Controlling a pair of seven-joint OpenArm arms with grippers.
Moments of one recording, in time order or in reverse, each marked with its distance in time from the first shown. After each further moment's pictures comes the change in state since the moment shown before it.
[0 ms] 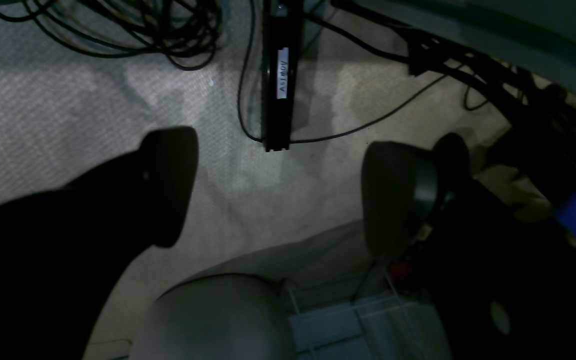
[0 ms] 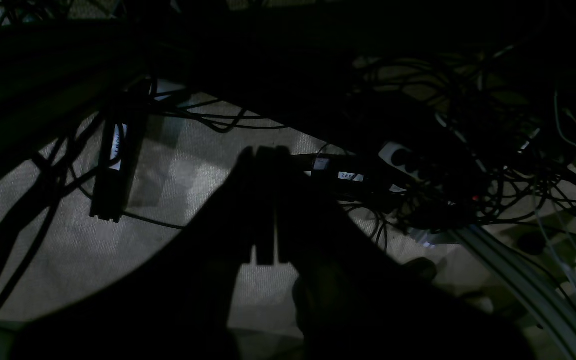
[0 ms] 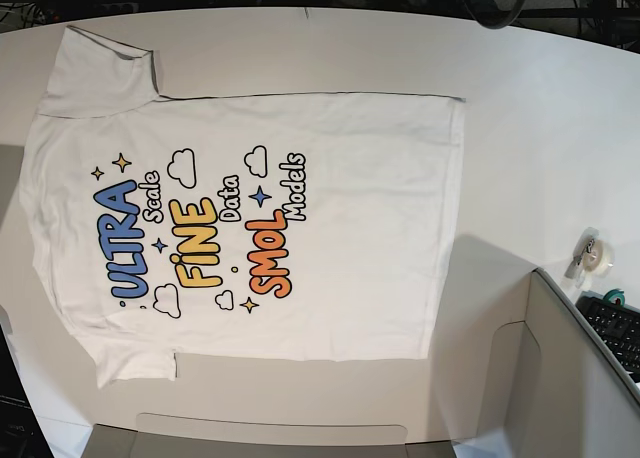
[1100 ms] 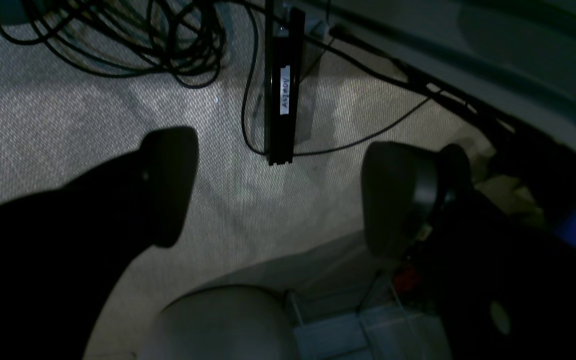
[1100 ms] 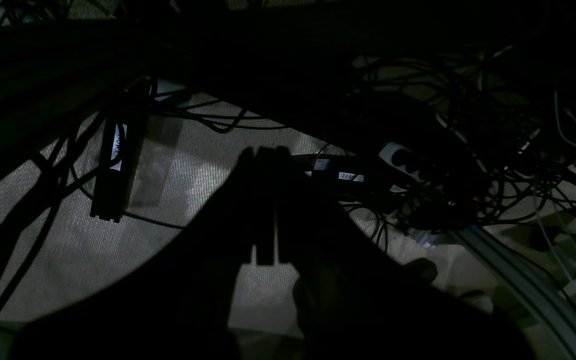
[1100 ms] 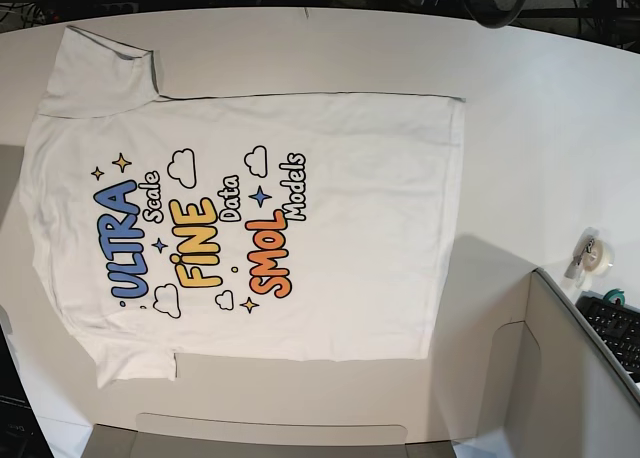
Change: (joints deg) left arm -3.0 -0.2 -0.2 -0.1 0.0 0.0 0.0; right arm 0.0 0.0 0.0 0.0 0.0 0.0 0.0
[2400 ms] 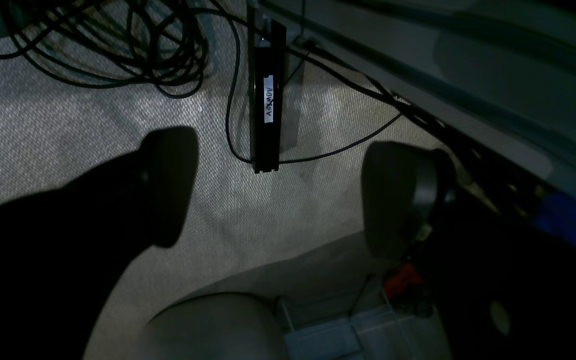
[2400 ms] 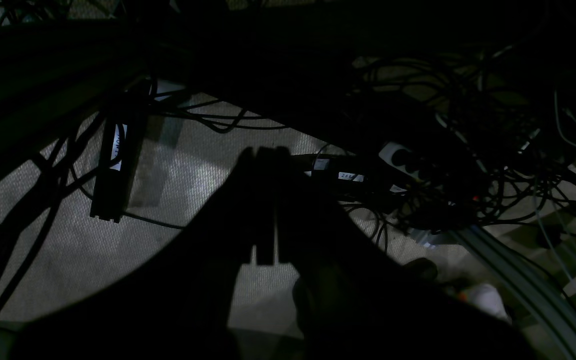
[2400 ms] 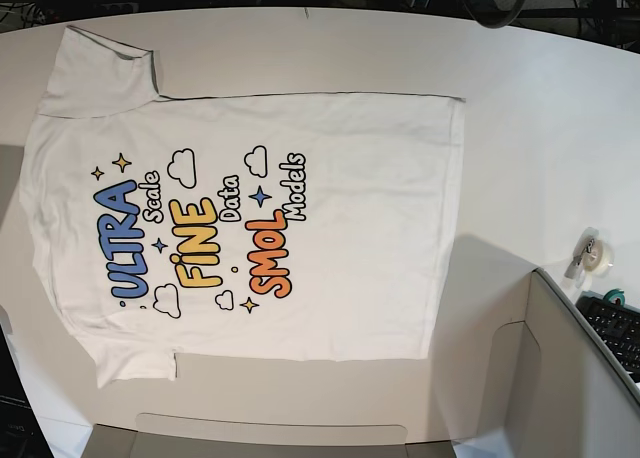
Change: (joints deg) left arm -0.3 2.1 0.0 0.1 0.0 0.0 0.1; right arm 0.0 0.0 0.0 0.0 0.0 0.0 0.0
